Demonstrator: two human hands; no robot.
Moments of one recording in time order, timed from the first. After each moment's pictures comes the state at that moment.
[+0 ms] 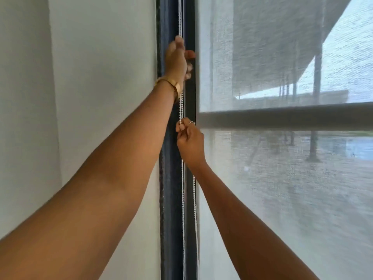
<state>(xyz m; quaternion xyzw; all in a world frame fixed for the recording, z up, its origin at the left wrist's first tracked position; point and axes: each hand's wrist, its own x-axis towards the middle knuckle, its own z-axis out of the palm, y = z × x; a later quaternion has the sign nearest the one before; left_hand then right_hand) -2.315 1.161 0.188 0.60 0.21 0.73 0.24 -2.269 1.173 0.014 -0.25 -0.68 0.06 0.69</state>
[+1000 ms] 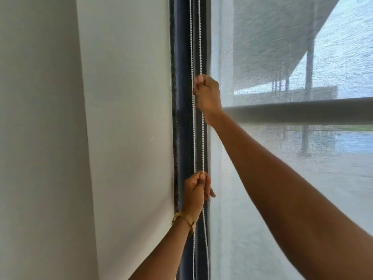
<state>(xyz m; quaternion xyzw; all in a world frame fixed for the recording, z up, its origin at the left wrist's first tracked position) -2.327 1.179 -0.122 0.63 0.29 0.64 0.34 -2.275 1.173 0.109 -0.27 -0.64 0.16 0.70</state>
